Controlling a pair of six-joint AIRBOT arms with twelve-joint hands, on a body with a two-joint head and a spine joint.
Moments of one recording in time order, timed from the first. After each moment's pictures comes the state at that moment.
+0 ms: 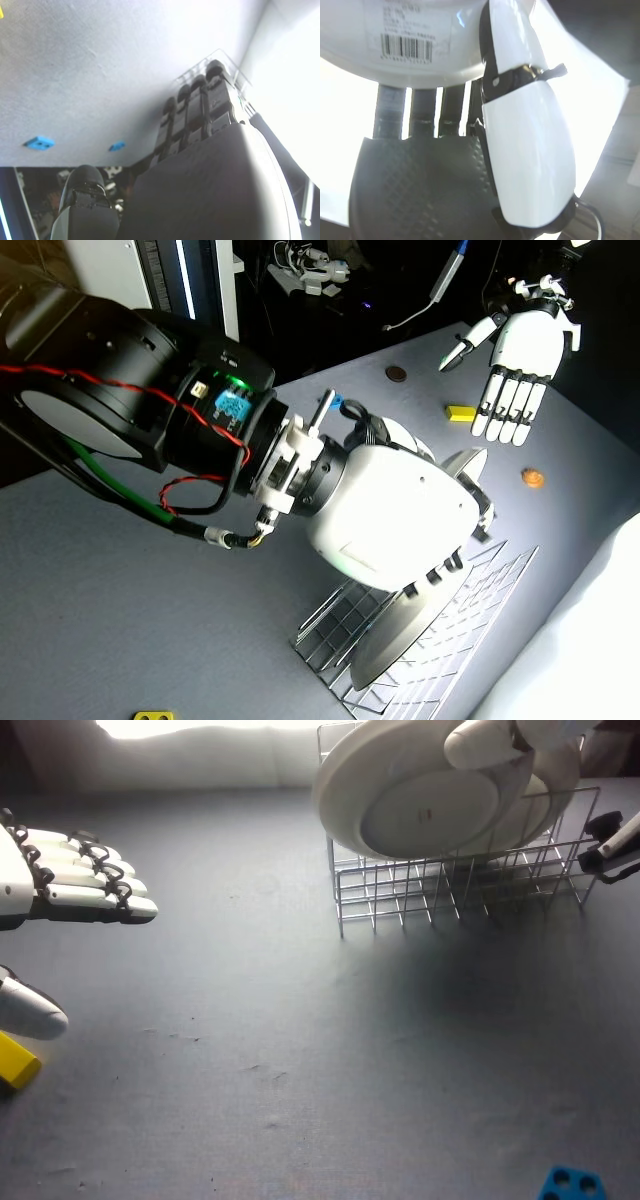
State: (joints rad) left arm 0.44 -0.80 1.41 1.55 -0.78 -0.31; right arm -0.07 -1.04 1.23 0.25 -0.01 -0.05
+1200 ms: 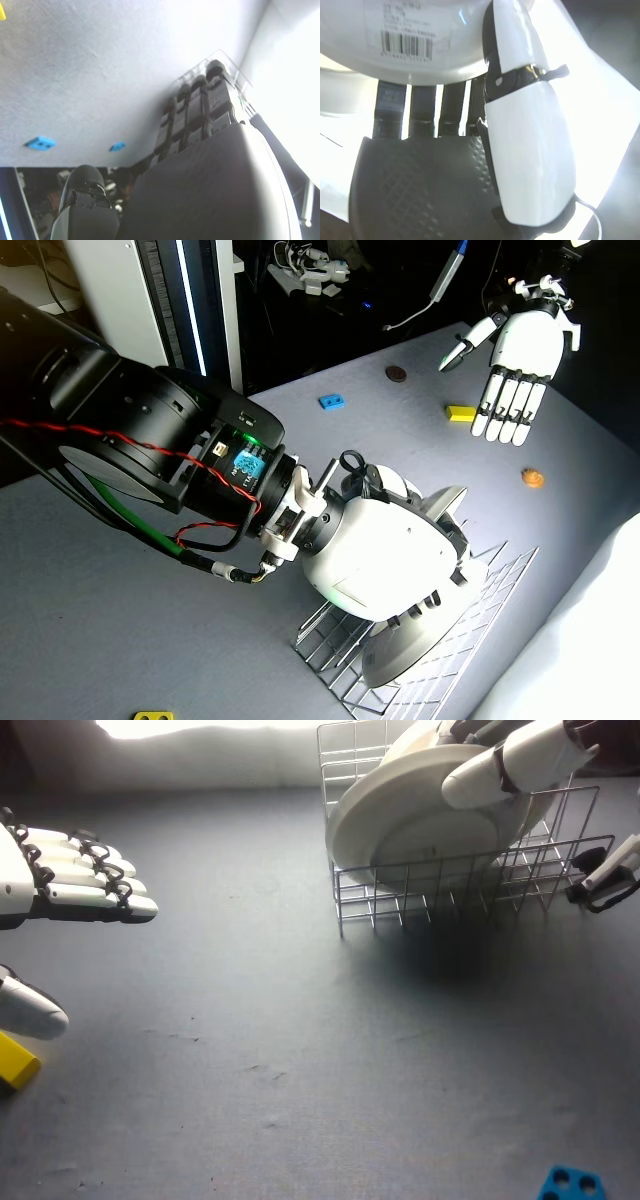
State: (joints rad) left arm 0.44 -0.80 1.41 1.55 -0.78 -0.31; right arm -0.18 -1.11 1.31 0.25 0.05 -0.05
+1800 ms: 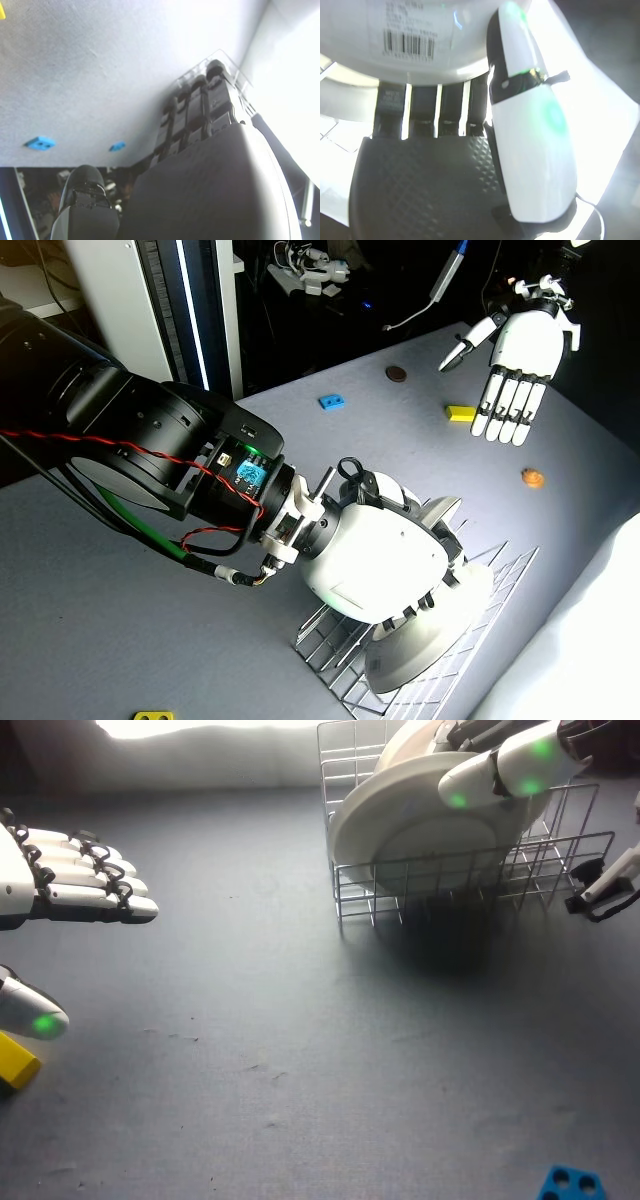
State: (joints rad) left arm 0.44 -0.80 1.41 1.55 -0.78 -0.31; right arm -0.21 -1.11 1.31 0.20 0.09 -0.05
